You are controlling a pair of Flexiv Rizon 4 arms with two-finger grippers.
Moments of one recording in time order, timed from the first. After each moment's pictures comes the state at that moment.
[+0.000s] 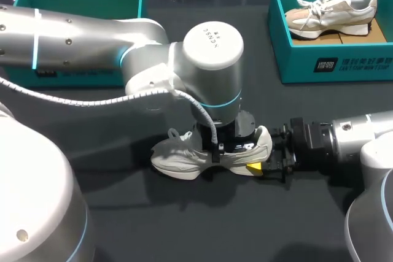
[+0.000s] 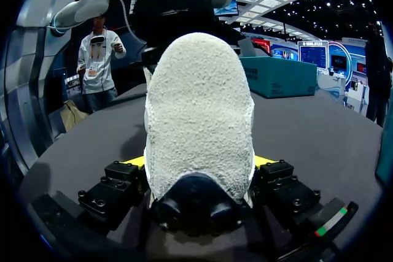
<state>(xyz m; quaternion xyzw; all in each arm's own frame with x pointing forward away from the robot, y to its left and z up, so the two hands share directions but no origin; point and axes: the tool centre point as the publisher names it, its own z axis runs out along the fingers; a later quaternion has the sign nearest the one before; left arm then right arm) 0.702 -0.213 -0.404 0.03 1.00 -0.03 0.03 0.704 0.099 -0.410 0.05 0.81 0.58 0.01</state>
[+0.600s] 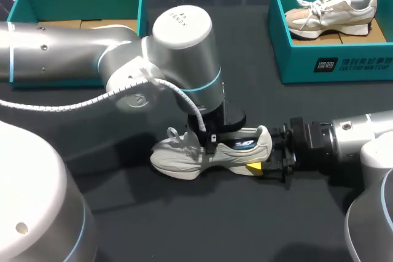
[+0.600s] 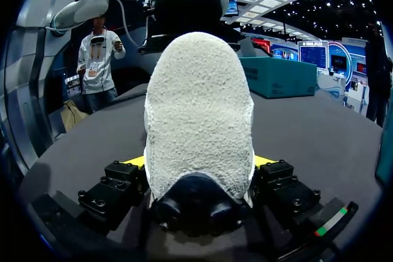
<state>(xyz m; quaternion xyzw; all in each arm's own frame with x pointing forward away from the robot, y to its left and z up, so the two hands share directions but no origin) 0.700 -0.209 -0.388 0.00 1.00 -0.10 -0.02 0.704 0.099 -0.410 0.05 0.81 0.58 0.01</state>
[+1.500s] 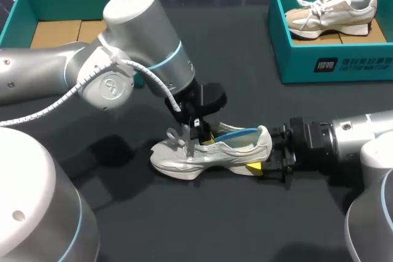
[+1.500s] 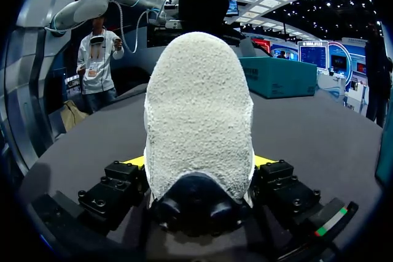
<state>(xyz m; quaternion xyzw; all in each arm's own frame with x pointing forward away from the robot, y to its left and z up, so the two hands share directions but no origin) 0.702 -0.197 -0.360 -0.02 0.98 -0.20 -0.09 0.704 0.099 -0.409 0.05 0.81 0.58 0.01</state>
